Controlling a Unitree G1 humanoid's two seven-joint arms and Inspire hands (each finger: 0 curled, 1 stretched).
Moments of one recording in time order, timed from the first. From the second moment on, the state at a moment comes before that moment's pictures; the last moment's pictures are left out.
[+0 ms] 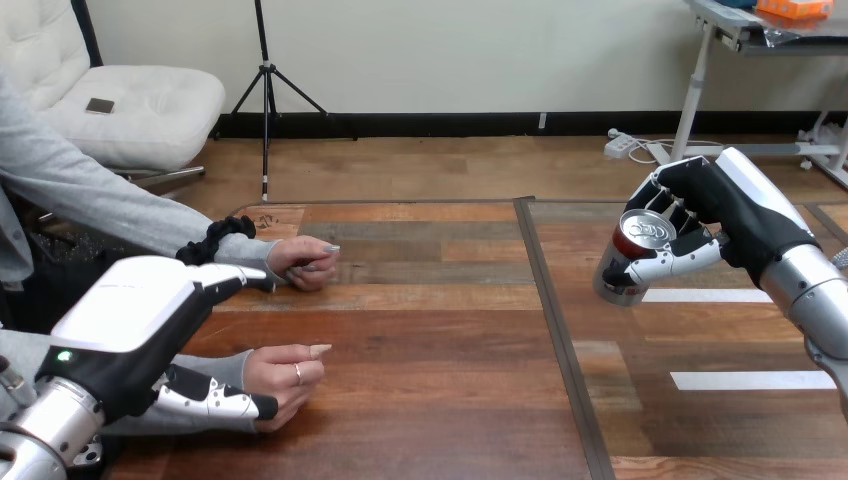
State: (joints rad) left arm 0.05 0.68 0.08 0.16 0.68 -0.52 -0.09; right arm -0.62 -0.58 0.08 0.99 -0.31 -0.50 0.13
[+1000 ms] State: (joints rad) left arm -0.02 0.75 -0.06 0.34 0.74 -0.49 -0.09; right arm -0.62 -0.58 0.08 0.99 -0.31 -0.50 0.16
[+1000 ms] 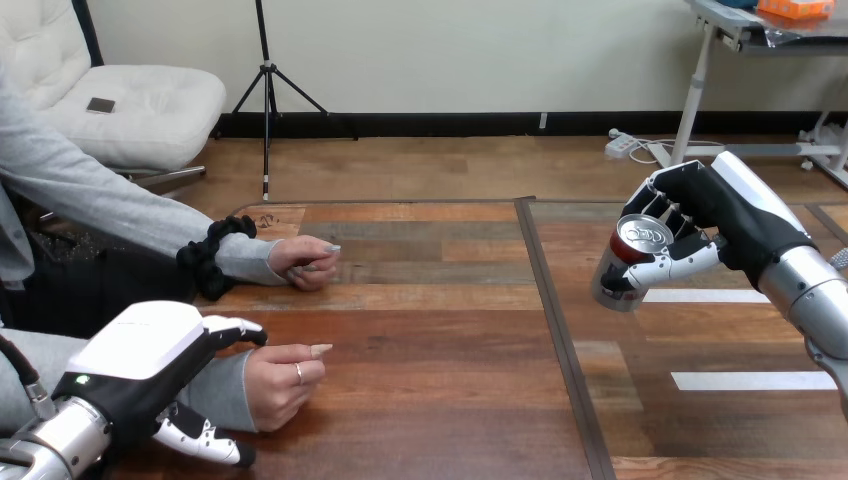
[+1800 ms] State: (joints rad) left arm -0.09 0.77 -0.11 0.46 0.77 -0.47 -0.01; right arm -0.62 -0.58 0.08 0.99 -0.30 -0.50 0.16
